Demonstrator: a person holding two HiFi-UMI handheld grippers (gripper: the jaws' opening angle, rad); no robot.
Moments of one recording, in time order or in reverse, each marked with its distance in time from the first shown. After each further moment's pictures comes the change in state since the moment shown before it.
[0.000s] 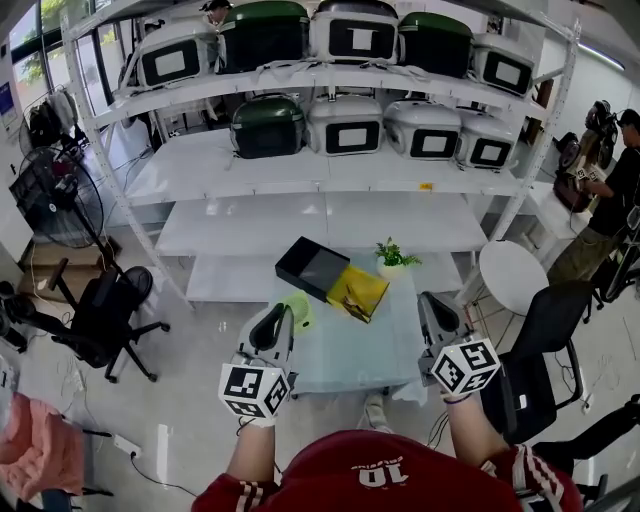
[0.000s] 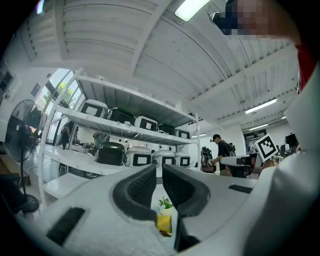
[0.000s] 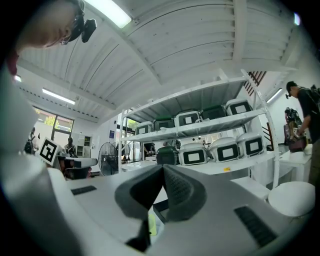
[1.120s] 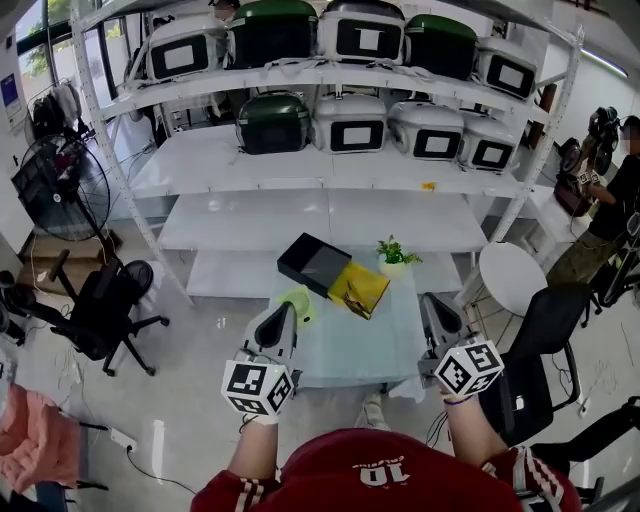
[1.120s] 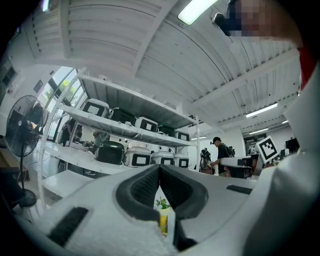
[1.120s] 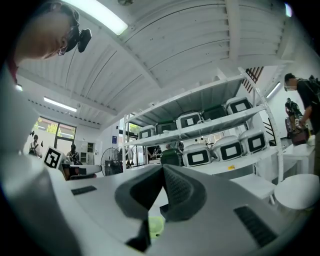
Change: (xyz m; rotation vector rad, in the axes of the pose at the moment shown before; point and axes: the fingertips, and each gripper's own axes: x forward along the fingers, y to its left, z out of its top) left arm -0.014 -0.008 -0.001 -0.039 -0.016 -0.003; right arm -0.016 0.015 0.006 0.052 -0.033 0.036
